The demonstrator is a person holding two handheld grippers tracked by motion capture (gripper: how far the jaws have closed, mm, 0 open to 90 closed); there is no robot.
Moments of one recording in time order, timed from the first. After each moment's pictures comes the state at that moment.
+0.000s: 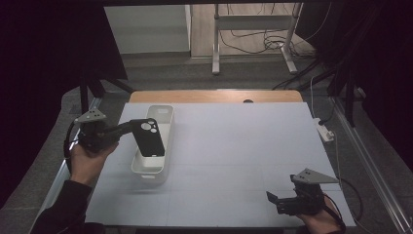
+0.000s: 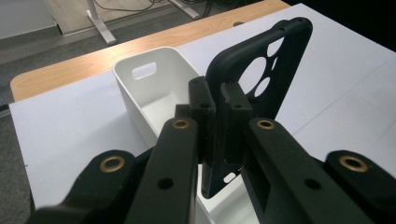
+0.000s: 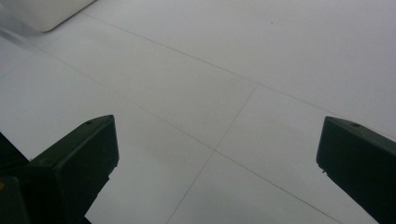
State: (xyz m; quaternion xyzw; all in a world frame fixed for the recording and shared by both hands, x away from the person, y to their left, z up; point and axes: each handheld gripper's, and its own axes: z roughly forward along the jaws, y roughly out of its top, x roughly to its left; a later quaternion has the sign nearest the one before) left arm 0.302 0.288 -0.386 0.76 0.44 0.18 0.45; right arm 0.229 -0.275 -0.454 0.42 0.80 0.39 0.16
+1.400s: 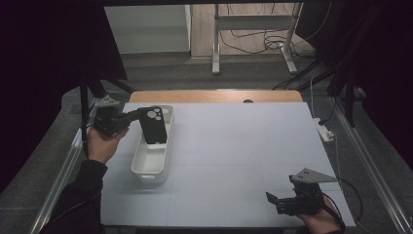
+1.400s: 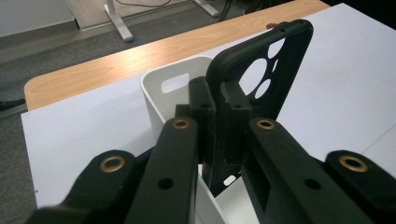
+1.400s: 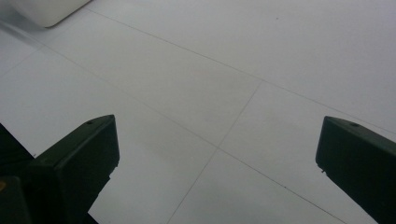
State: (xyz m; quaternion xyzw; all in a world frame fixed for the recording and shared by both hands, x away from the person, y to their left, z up) left arm 0.368 0.285 -0.408 0.75 0.47 0.19 0.43; right arm 0.230 -0.275 -0.454 0.42 0.81 0.38 0.15
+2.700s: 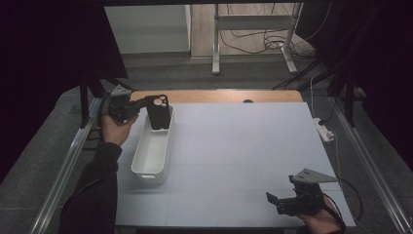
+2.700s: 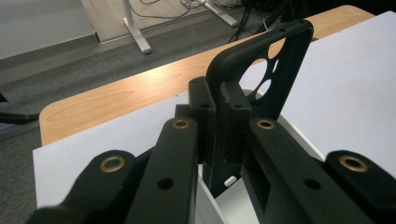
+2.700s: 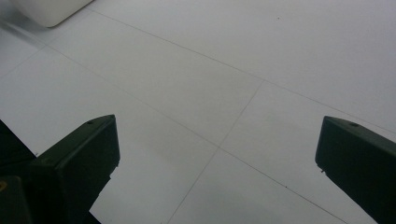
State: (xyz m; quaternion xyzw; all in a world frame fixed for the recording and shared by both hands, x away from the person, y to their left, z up) left arm 0.429 0.275 -0.426 0.74 0.47 0.24 0.42; right arm 0.230 -0.275 -0.454 0.42 0.81 0.39 0.15
